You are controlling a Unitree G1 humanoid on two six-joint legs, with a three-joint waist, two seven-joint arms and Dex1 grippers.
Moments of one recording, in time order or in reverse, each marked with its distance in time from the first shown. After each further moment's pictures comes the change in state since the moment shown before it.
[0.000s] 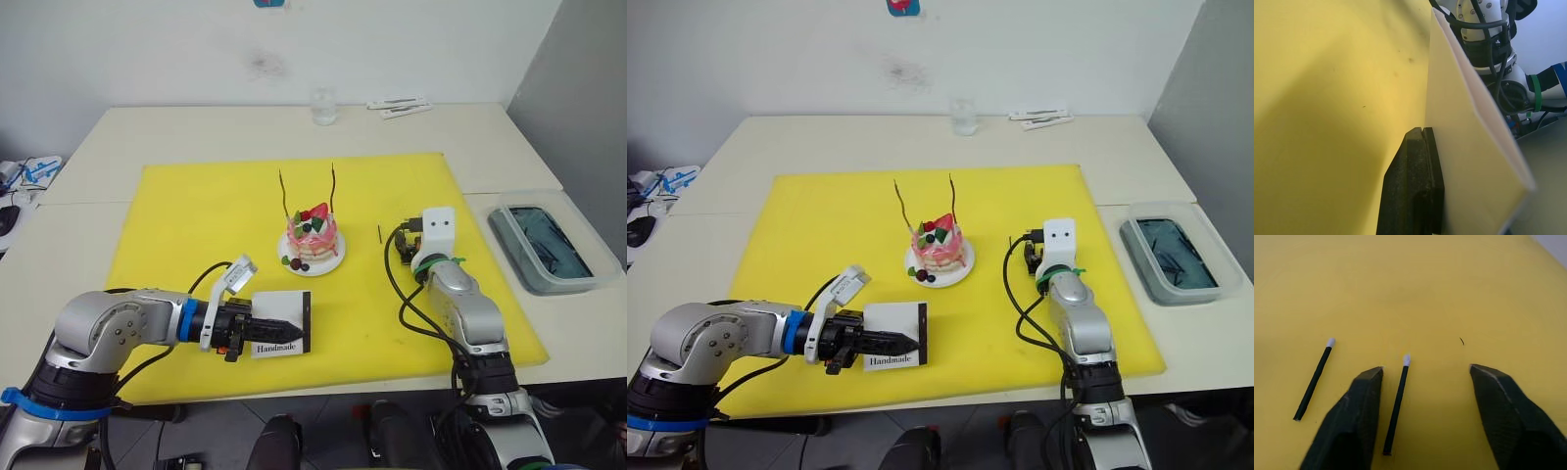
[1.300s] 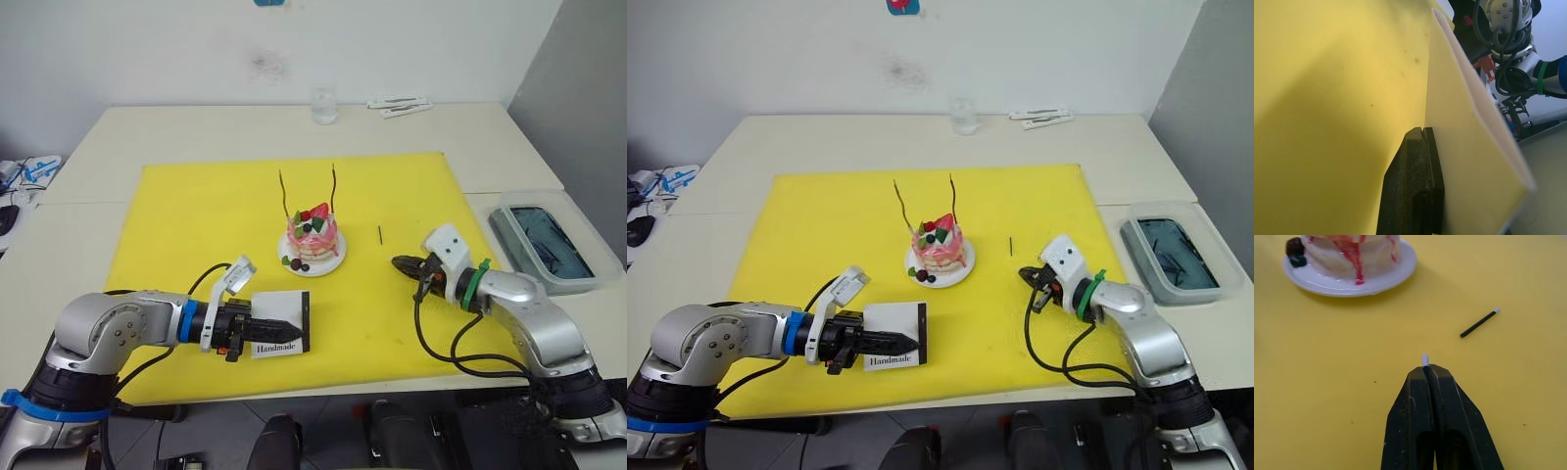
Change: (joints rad) left arm -0.007 -0.005 0.004 0.006 0.000 0.006 0.012; right arm 0.133 -0.497 0.136 -0.247 0.172 -0.083 0.766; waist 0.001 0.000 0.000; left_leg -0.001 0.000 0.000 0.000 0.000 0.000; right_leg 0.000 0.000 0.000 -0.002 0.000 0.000
